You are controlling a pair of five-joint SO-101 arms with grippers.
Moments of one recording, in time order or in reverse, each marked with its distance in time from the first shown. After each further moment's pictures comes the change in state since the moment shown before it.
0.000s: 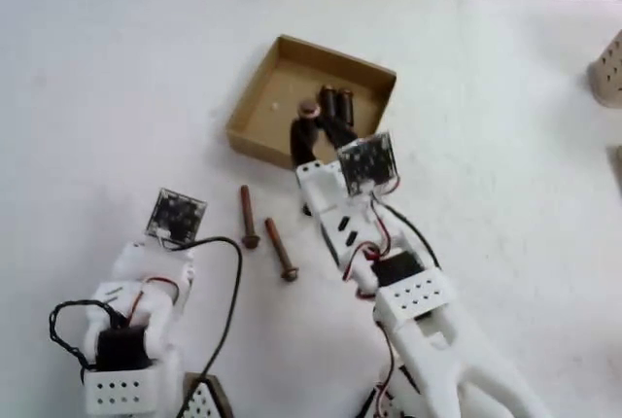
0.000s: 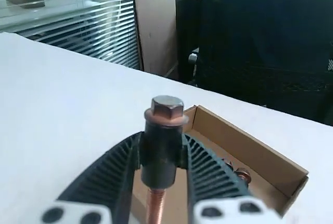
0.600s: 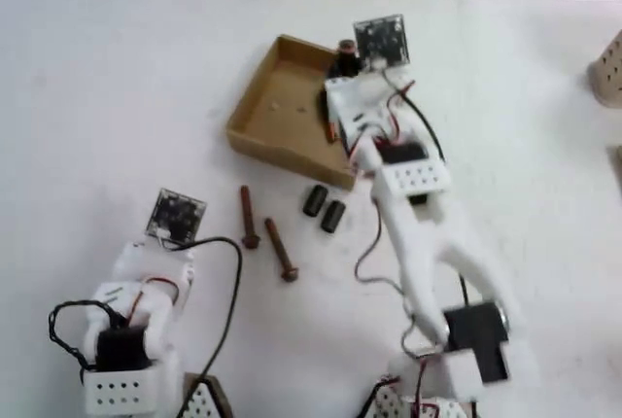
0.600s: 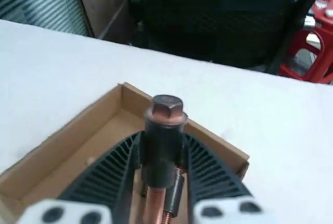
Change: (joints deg) left arm 0.0 0.0 0.0 0.0 0.0; right arm 12.7 39.8 -42.7 19.4 0.0
